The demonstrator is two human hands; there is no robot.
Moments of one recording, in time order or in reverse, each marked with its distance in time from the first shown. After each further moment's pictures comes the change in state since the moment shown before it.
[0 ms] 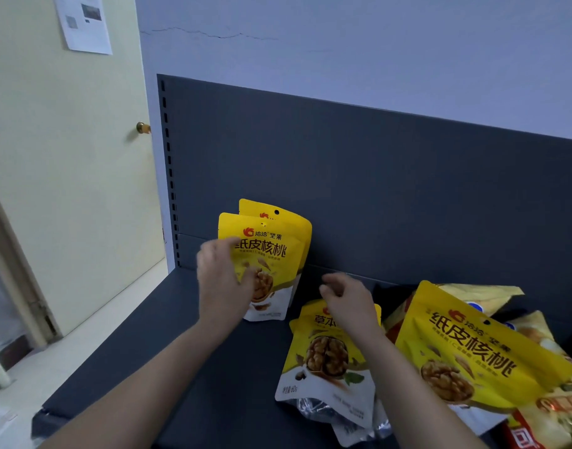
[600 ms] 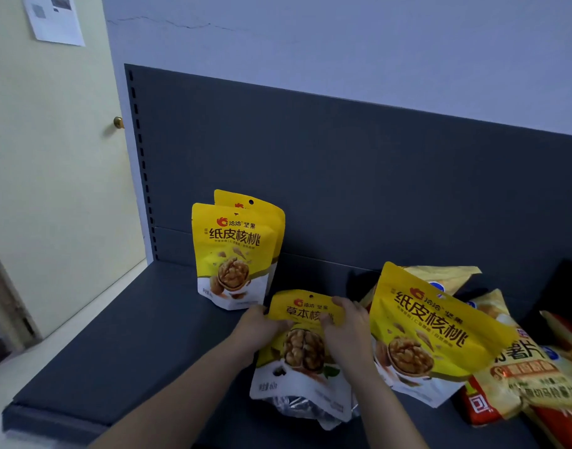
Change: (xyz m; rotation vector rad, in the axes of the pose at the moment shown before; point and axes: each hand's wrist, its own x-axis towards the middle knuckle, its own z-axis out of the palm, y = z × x) left_hand -0.067 0.026 0.057 -0.396 -0.805 -0.751; right_hand -0.054 0.049 -0.004 -0.010 0.096 0.213
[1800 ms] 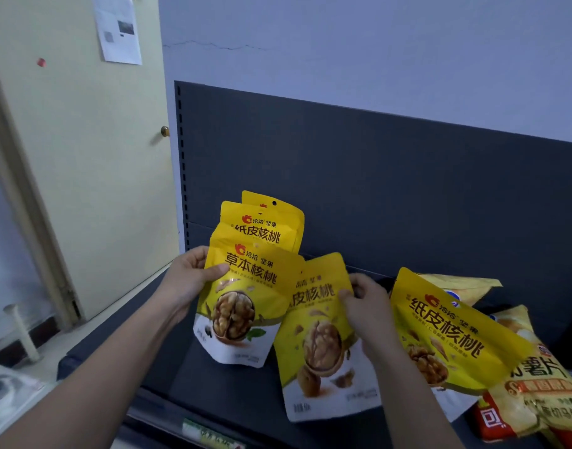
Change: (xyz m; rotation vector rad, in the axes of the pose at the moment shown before) left_hand -0.050 0.015 -0.118 -0.418 0.239 0.418; right_hand -0.007 -0.044 -0.043 0.353 -0.125 -0.107
